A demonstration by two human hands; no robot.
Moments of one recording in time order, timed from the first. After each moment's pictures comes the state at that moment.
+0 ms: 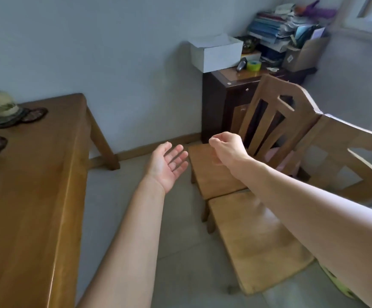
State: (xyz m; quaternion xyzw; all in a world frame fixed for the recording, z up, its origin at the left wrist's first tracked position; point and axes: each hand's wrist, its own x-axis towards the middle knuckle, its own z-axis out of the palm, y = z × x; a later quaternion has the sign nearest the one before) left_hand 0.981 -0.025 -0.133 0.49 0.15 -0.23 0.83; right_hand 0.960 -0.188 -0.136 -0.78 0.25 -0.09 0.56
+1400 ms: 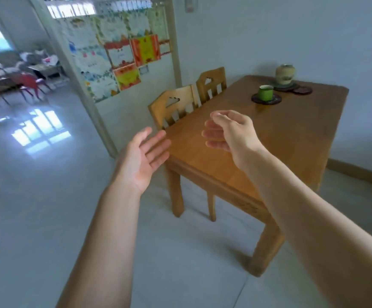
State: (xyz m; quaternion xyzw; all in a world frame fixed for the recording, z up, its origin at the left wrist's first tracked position) left_hand 0.495 0.608 -0.056 0.46 0.29 0.30 0.79; right_hand 0.639 0.469 -0.046 -0.63 -0.19 0.21 0.72
